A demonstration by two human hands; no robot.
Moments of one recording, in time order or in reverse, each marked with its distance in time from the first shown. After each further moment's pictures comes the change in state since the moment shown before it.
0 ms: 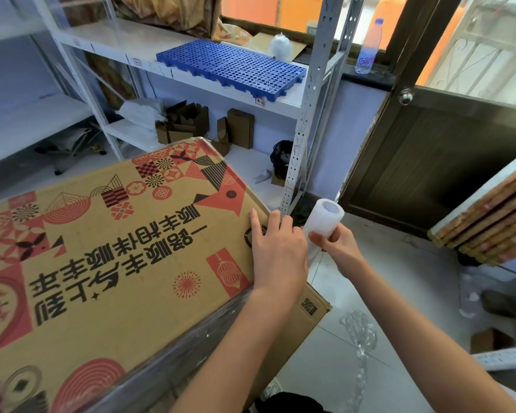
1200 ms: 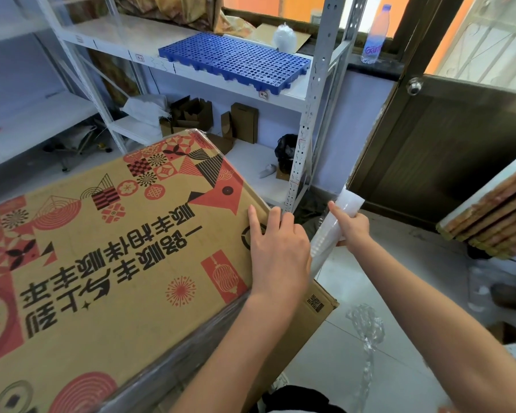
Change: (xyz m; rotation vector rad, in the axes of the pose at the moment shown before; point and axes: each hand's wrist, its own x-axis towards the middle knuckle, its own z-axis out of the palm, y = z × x) left_hand -0.010 -0.004 -0.011 0.036 -0.013 0.004; right_hand 0.055 0.021 -0.019 -0.084 0.460 0.457
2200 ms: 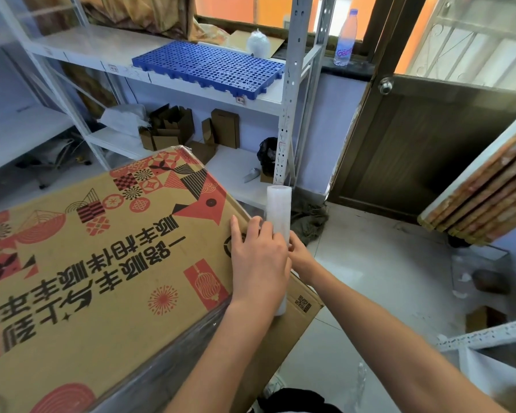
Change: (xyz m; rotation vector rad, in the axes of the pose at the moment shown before) left_hand 0.002 0.004 0.003 0.008 -0.051 0.002; right_hand -0.042 0.061 0.046 -0.001 -0.561 -0.165
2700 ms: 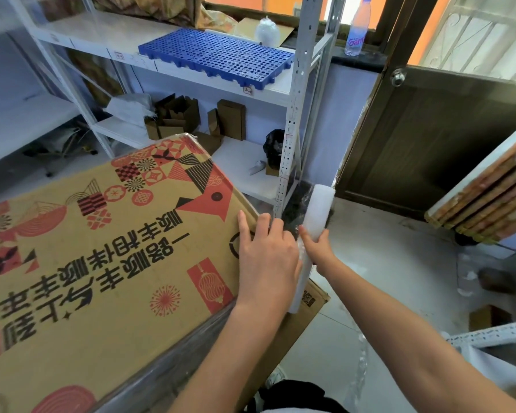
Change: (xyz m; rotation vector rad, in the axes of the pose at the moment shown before) left_hand -0.010 0.001 -0.005 0.028 -0.046 0.046; right_hand 0.021 0.017 -0.029 -0.049 0.371 0.224
